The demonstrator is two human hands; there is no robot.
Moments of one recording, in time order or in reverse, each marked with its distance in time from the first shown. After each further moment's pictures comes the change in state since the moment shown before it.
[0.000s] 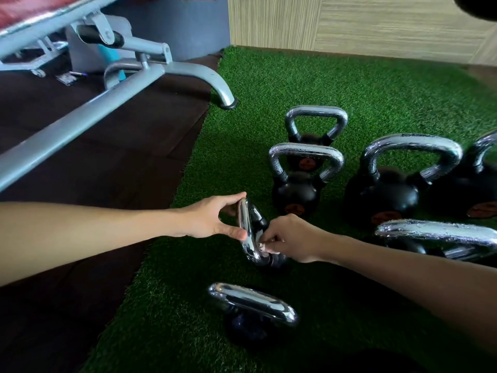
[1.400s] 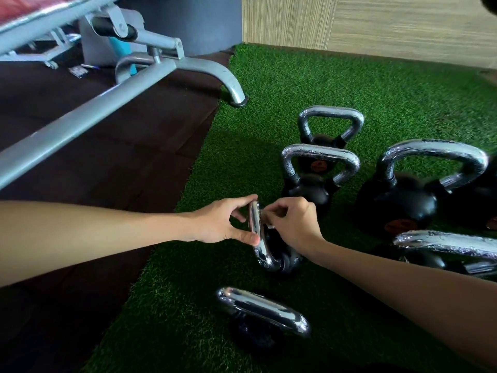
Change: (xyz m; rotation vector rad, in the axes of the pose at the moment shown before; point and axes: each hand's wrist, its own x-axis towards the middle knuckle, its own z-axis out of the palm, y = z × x) left_hand -0.003 -0.003 0.006 -0.026 -0.005 0.010; right_hand 0.039 -0.002 0.020 0.391 0.676 0.284
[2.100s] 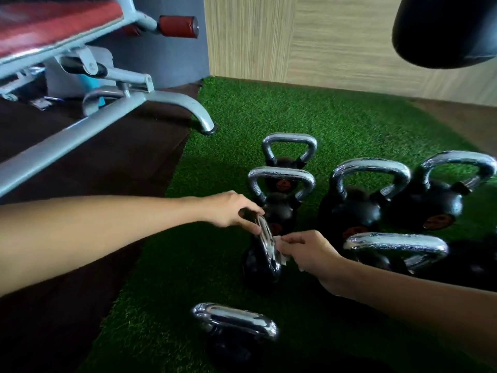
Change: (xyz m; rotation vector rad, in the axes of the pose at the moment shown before) left_hand 0.062 0.079 -0.026 0.483 -0.053 0.185; right_hand -0.060 -0.005 -0.083 0.167 -0.120 0.461
